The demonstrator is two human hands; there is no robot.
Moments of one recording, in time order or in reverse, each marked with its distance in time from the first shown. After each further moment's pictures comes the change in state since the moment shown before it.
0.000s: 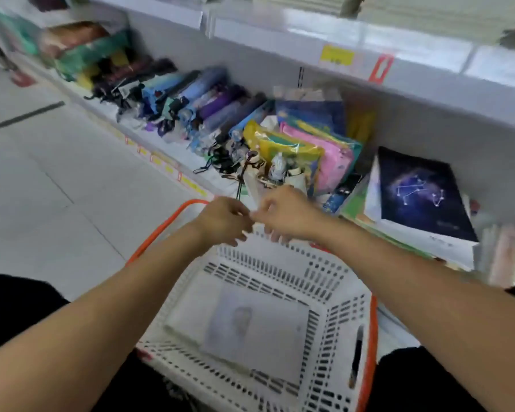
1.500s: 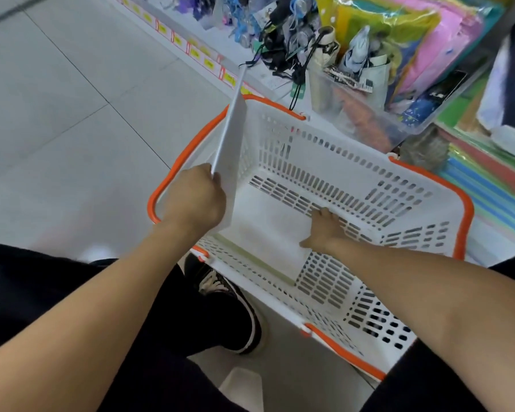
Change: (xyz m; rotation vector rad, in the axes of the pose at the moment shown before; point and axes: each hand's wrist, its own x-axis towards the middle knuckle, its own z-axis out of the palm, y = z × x) left_hand -0.073 -0.145 -0.024 0.528 0.439 -0.123; right_hand -0.009 0.139 0.270 -0.240 -0.399 0.426
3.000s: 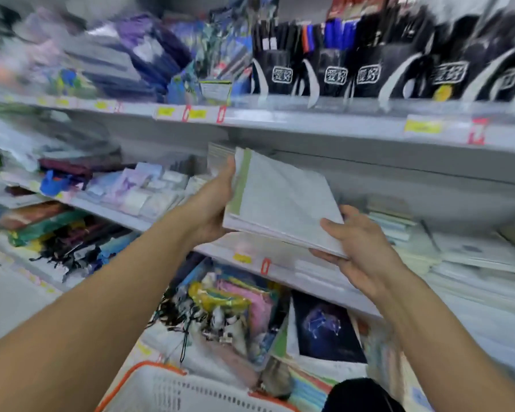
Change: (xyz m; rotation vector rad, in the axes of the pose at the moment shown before) left_hand -0.014 0.359 -0.322 -1.324 -0.662 0.545; right_hand -0.435 0.023 -0.442 1.568 0.854 -0.581
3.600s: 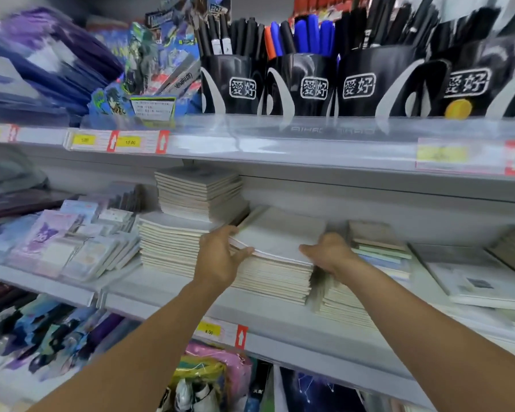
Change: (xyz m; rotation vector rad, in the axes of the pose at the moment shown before) left_hand 0.202 -0.098 -0.022 0.967 0.329 0.479; right_hand 0.214 0.032 -0.052 -1.055 0.294 0.151
